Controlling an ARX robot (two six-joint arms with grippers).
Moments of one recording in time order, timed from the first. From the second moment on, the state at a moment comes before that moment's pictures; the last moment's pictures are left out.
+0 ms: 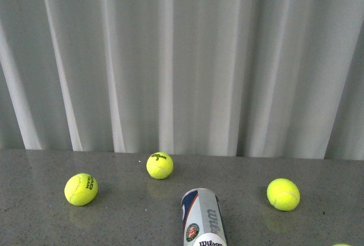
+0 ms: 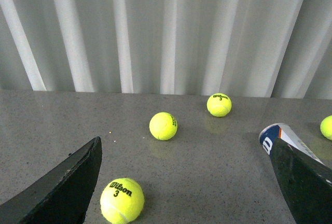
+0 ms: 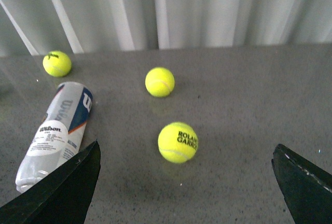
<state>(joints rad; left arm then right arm) 0.00 0.00 0.02 0.00 0.00 0.00 -0.02 0.24 0.10 -0.09 -0.04 0.06</state>
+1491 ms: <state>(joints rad) 0.00 0.00 0.02 0.00 0.00 0.00 0.40 2.15 1.19 -0.02 -0.24 0.33</state>
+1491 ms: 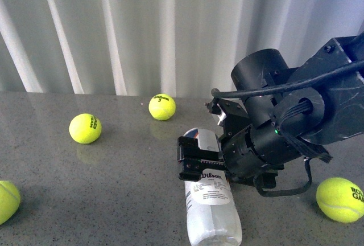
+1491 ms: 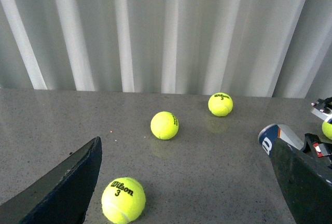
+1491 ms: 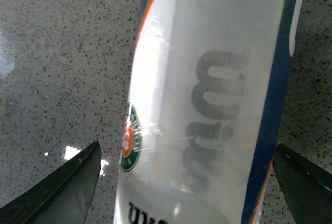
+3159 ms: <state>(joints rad) 0.00 0.00 0.02 0.00 0.00 0.00 0.51 2.25 1.15 0.29 -0.16 -1.30</state>
